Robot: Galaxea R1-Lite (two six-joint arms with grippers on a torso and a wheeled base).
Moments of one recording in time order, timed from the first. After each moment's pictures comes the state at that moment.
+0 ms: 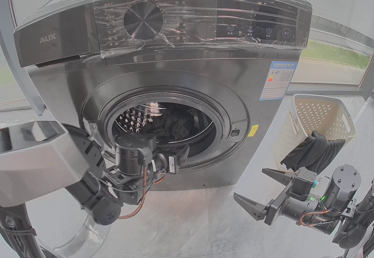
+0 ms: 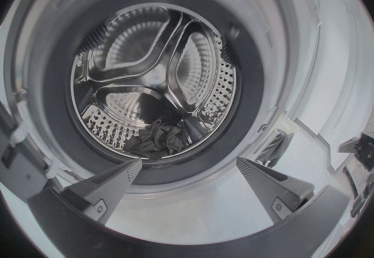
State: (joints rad) left arm -0.64 2.10 -0.72 -1.17 0.29 -0.16; right arm 0.76 1.77 -0.09 -1.54 -0.07 0.09
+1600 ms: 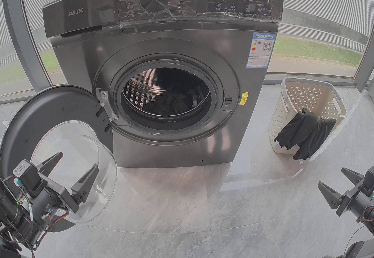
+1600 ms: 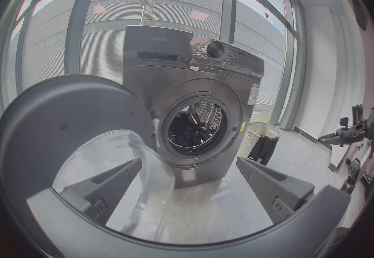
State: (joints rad) left arm -0.56 1.19 -0.03 -1.14 0.30 -0.06; right arm 0.44 0.94 -0.02 -0.73 -0.21 0.09
